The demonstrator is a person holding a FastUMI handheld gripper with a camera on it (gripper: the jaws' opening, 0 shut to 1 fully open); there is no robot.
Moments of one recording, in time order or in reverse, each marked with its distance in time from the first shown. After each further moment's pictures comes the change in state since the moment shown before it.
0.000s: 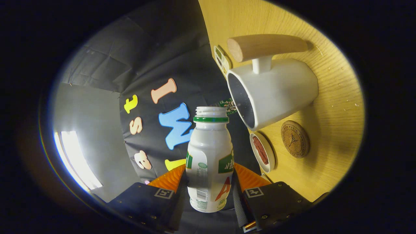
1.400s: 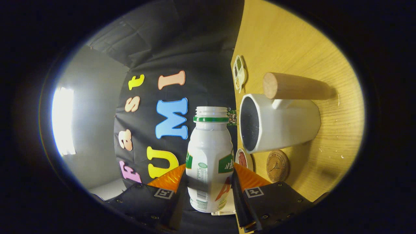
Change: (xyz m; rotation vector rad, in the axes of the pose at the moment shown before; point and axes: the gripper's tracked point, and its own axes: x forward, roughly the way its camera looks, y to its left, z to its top) arm -0.003 -0.015 0.013 -0.396 -0.003 -0.074
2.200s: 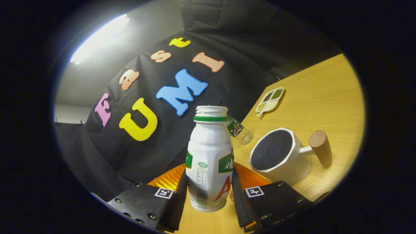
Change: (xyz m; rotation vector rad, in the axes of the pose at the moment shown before) arm -0.003 -0.012 -0.001 -0.724 0.031 -0.083
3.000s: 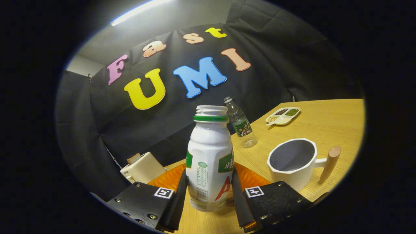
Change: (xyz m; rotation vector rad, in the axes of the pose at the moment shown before) arm 0.012 0.019 -0.024 -0.355 0.070 -0.014
